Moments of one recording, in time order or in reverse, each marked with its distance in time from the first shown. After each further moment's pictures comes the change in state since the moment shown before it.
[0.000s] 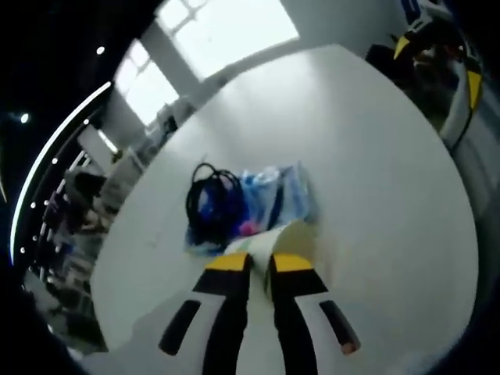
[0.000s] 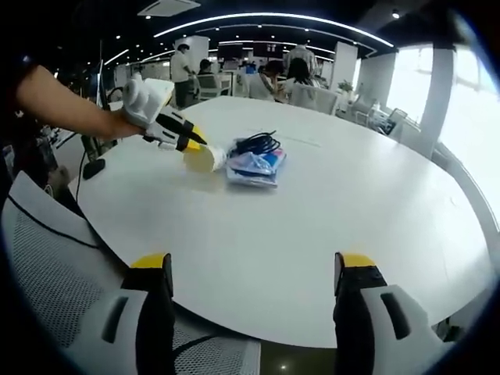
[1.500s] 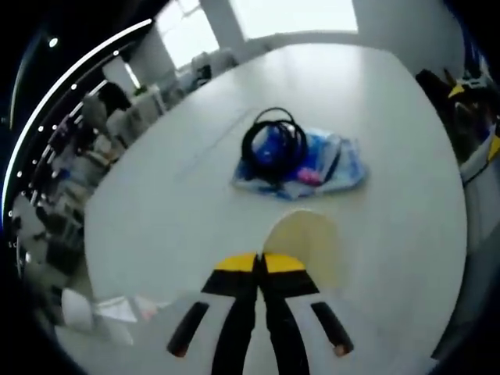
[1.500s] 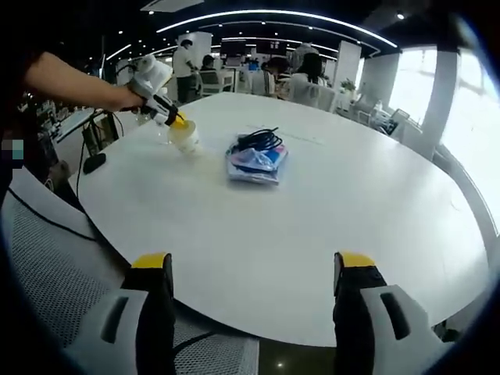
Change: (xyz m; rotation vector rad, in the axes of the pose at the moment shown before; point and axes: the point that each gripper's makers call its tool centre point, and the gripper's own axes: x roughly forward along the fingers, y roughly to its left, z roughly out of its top) left arm -0.038 0.065 -0.064 -0.284 0.212 0.038; right arm 0.002 0.001 -0.002 -0.021 0.020 0.005
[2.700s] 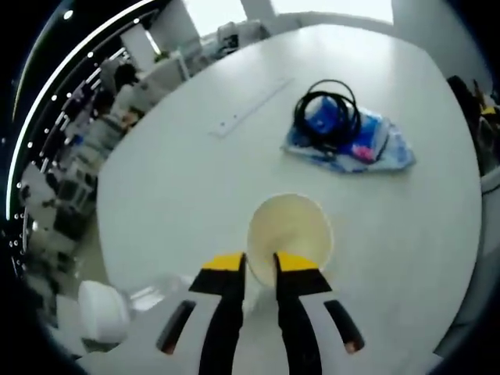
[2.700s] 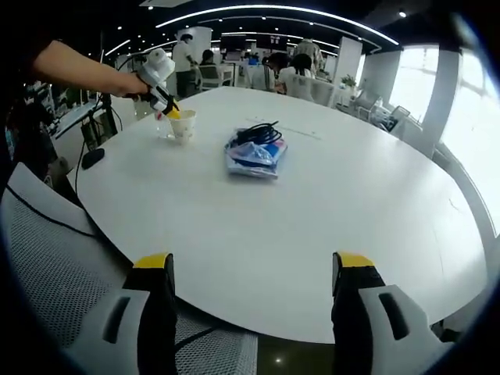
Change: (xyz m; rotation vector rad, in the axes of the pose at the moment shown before) left arm -0.001 0.052 -0.032 -0.094 0.148 0.084; right arm 0.000 -0.001 -0.006 -0.006 0.032 -0.002
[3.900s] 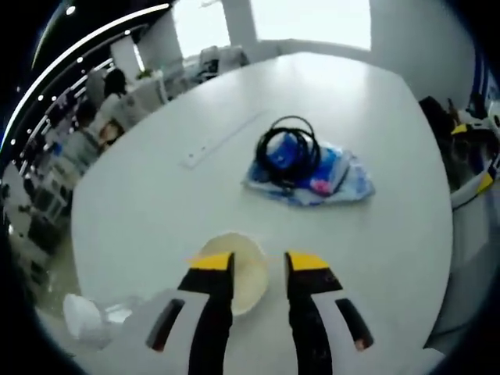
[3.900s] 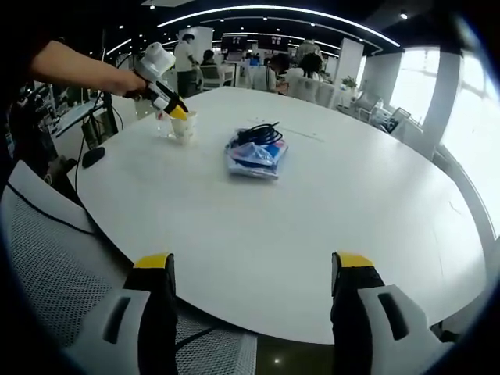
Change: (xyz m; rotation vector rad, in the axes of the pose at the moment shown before) left arm -0.005 -0.044 0.029 -0.018 -0.142 -0.182; right arm 0.000 0.001 0.000 -0.009 -0.002 0.000
